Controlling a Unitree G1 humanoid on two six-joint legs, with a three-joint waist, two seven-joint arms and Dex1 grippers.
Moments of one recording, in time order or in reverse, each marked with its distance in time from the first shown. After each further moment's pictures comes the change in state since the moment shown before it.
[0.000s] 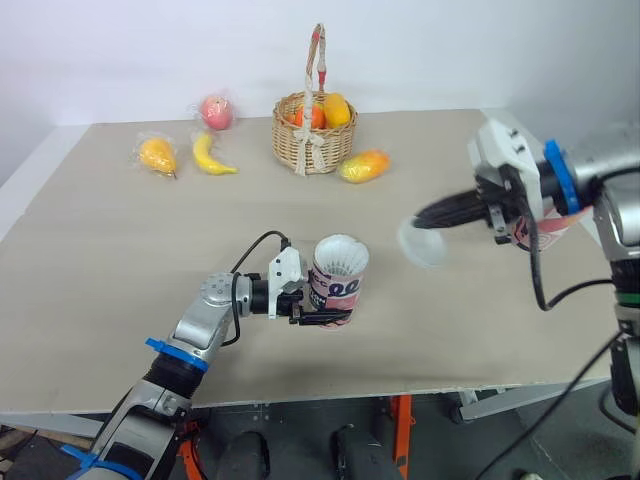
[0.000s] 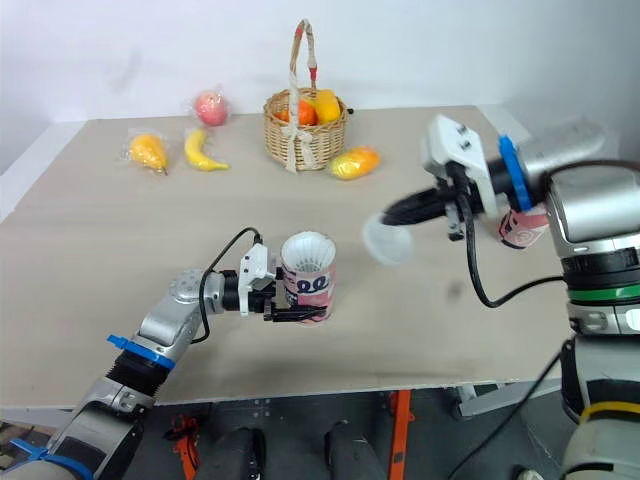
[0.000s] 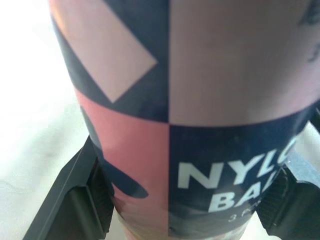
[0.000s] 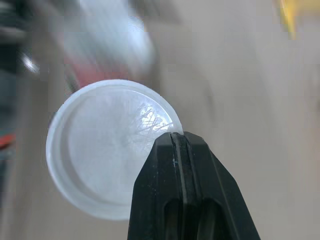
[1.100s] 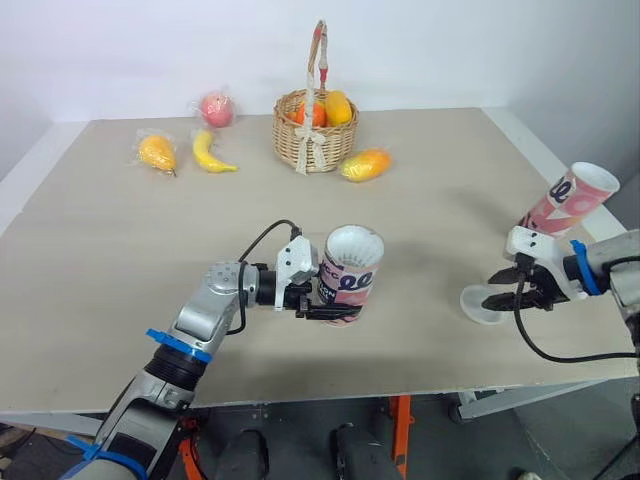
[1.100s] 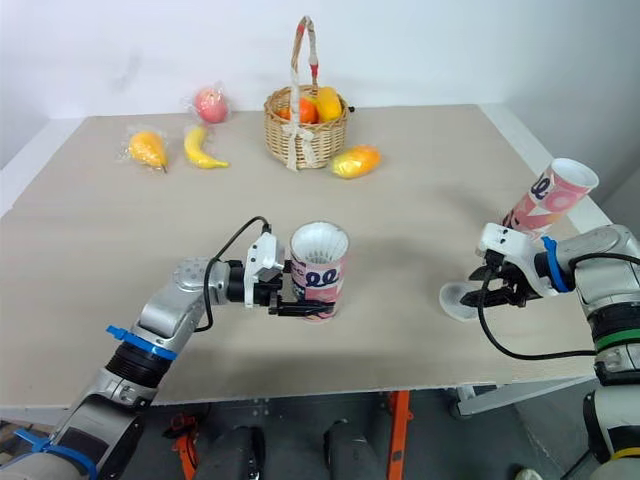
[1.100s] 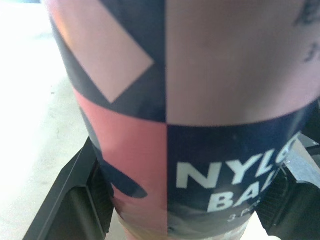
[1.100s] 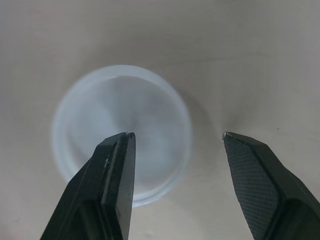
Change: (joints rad) left arm -0.044 0.001 0.004 -0.123 -0.016 0.186 0.002; right arm 0.299 -0.109 0.054 0.699 -0.383 -0.367 -0.130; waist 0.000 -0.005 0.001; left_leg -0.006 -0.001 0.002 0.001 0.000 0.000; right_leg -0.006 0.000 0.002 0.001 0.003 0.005
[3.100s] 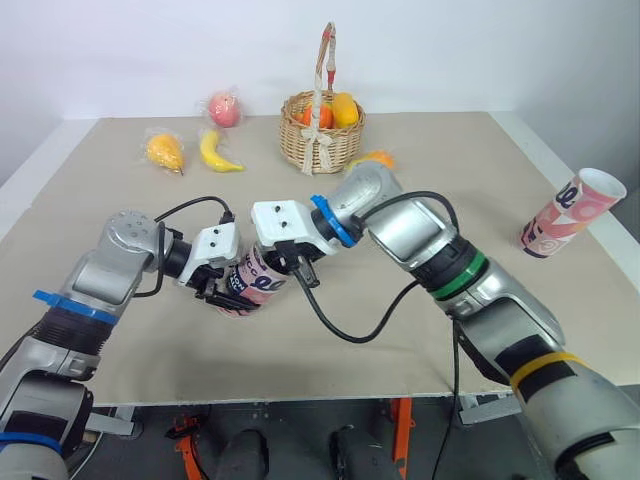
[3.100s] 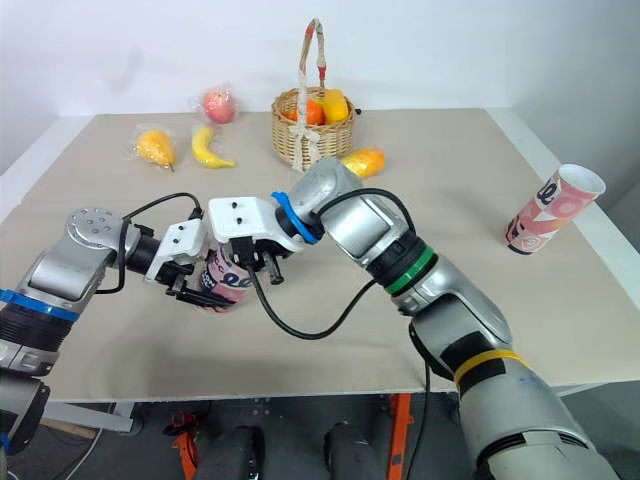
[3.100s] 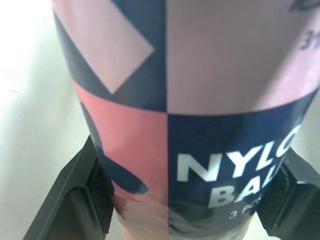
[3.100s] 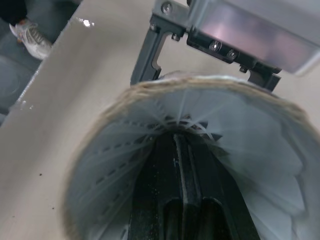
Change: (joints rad) left arm -0.116 0.482 0.024 0.018 0.123 0.076 -0.330; right arm -0.479 0.730 0.425 -0.411 0.101 0.207 -0.084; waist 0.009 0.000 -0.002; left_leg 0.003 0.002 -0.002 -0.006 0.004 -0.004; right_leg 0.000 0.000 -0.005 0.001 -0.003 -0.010
